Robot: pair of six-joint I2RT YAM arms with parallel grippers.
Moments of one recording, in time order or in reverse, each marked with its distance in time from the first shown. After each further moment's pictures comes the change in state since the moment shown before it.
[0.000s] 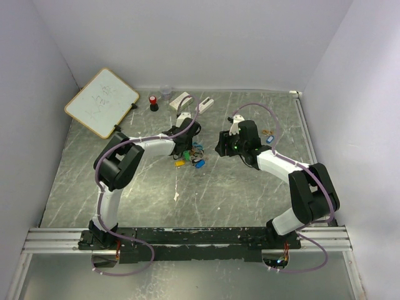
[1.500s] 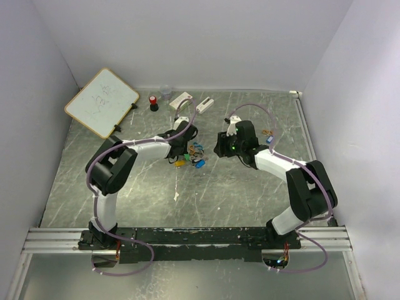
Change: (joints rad) left arm -0.003 -0.084 -0.088 -0.030 0.007 0.032; right arm 0.012 0.017 0.005 -0.001 -0.012 -0.005
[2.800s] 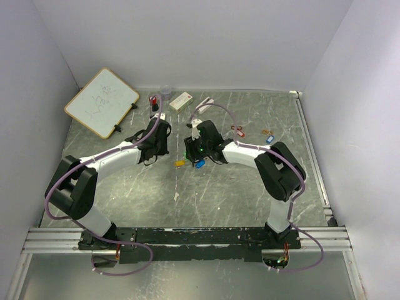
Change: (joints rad) left arm 0.141 -0.406 -0.256 -0.064 0.166 0.032; right arm 0.282 0.324 0.300 -0.067 0.062 -0.025
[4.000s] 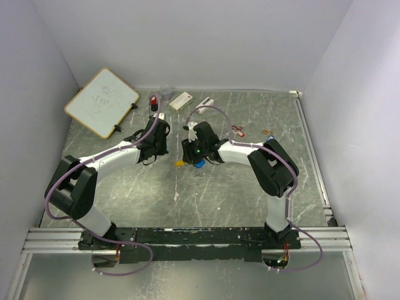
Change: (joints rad) left arm 0.016 0.000 -0.006 0.001 0.032 -0.002; right arm 0.012 0.080 0.039 0.001 -0.058 0.026
